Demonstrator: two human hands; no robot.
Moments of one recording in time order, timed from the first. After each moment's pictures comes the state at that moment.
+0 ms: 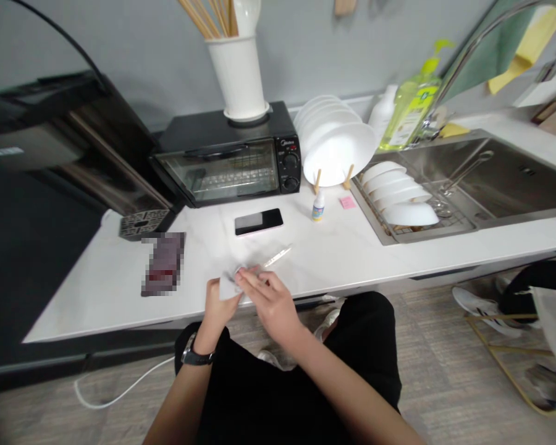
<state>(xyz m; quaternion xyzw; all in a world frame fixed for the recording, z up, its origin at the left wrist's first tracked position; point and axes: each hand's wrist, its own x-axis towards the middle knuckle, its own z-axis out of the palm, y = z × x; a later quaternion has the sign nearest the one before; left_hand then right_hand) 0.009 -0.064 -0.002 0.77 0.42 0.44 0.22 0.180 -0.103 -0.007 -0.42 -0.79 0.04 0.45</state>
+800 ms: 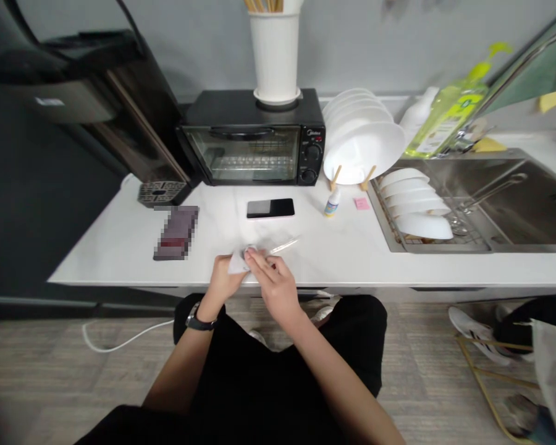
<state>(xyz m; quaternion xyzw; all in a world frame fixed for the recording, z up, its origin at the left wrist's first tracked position) 0.010 -0.066 -0.001 0.75 0.44 0.43 0.25 0.187 -0.100 -0.005 -0.40 -0.81 0.02 0.44</state>
